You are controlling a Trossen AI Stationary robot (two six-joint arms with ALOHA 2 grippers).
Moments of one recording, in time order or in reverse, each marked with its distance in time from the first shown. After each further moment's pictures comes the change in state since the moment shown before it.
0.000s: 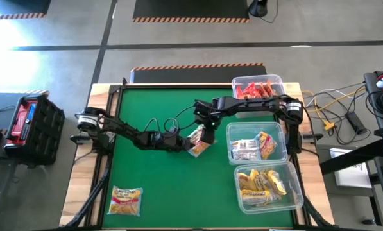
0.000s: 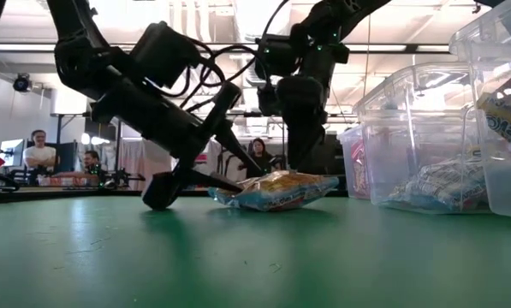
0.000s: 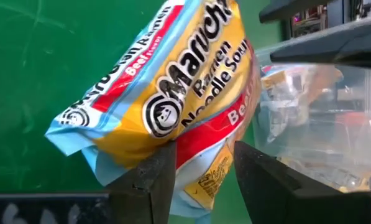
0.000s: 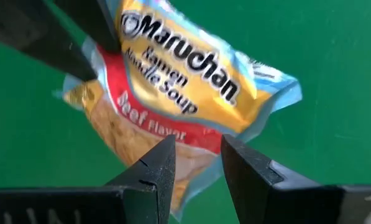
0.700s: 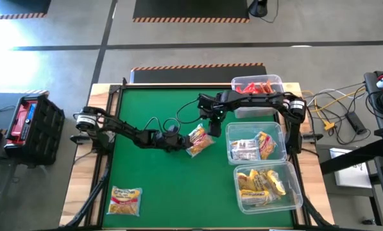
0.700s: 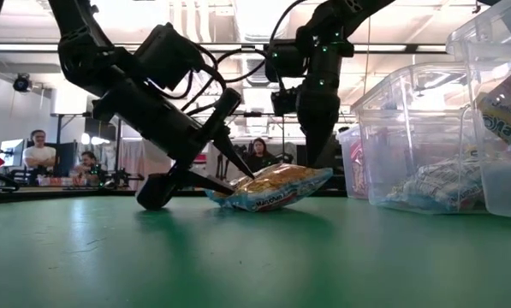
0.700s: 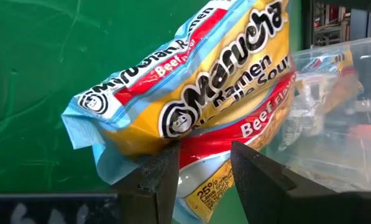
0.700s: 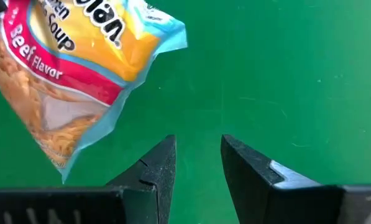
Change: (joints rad) left arm 0.006 0.005 0.003 -0.122 0.018 -0.081; right arm -0.063 -0.035 0.007 -0.118 0.175 -0.158
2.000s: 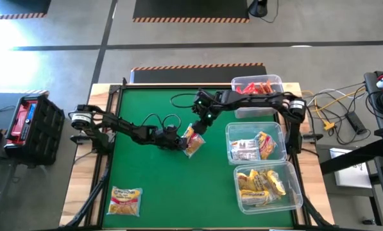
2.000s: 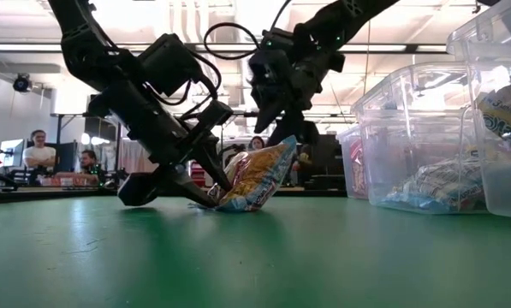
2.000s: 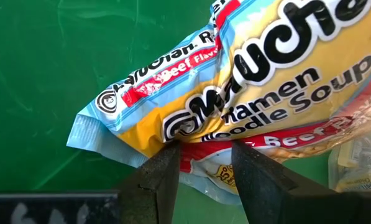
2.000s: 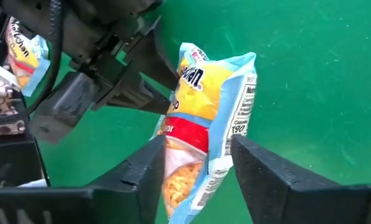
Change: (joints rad) left arm 0.078 -0.074 -0.006 -0.207 0.127 0.197; right arm -0.006 0.005 -0.026 0.340 -0.430 0.528
